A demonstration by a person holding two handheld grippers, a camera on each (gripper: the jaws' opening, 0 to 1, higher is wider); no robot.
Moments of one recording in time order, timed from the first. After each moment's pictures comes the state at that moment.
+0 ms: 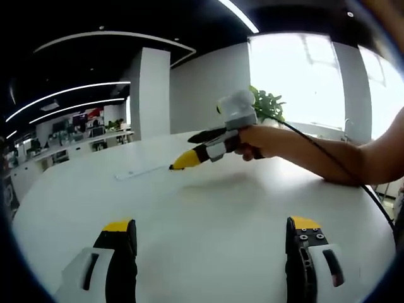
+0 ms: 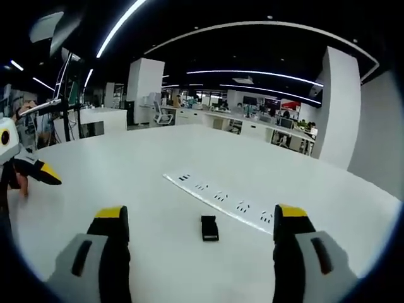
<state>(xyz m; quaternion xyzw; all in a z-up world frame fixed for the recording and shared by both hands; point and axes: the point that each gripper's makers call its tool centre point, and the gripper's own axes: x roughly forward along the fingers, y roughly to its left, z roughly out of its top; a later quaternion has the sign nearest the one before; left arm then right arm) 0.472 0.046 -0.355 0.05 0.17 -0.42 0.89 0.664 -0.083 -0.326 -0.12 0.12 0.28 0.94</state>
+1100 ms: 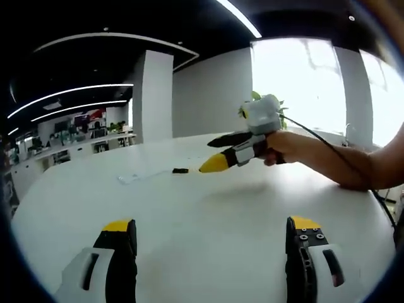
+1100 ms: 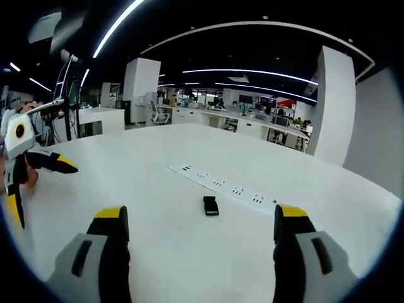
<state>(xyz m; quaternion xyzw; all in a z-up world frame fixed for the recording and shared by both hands) 0.476 0.047 -0.351 0.05 0.16 -0.42 0.89 0.619 -0.104 -0.327 -0.12 0.13 0.27 0.95</state>
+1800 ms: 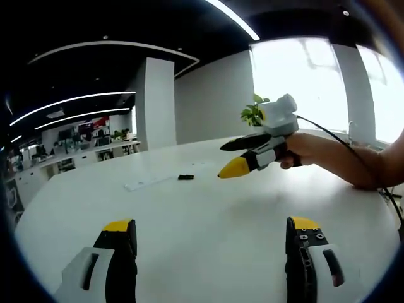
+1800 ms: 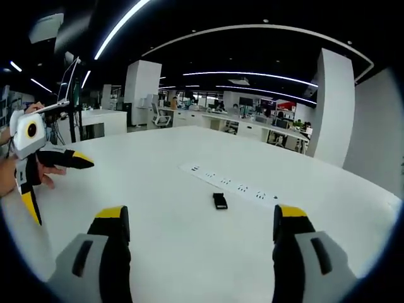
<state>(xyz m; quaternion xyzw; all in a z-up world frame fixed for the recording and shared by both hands) 0.480 0.051 -0.343 0.05 0.13 -0.40 0.90 0.583 -0.102 -0.319 -0.12 0.12 0.27 0.95</state>
